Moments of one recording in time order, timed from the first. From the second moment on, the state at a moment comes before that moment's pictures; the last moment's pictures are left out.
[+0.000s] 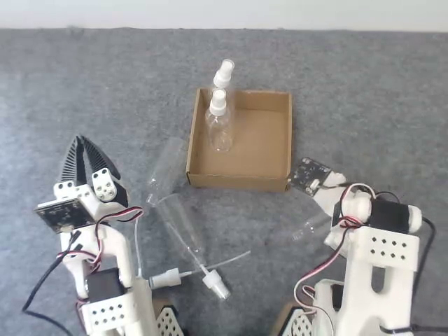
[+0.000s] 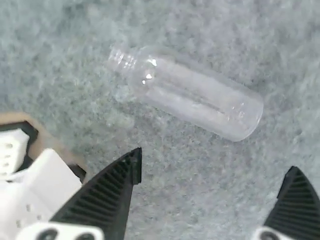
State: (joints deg) left arm -20.1 -103.2 97.0 17.3 10.5; right arm 7.4 -50.0 47.8 90.8 62.8
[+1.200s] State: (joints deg) left arm -20.1 -103.2 97.0 17.9 10.3; right arm -7.4 -45.5 63.9 70.1 72.0
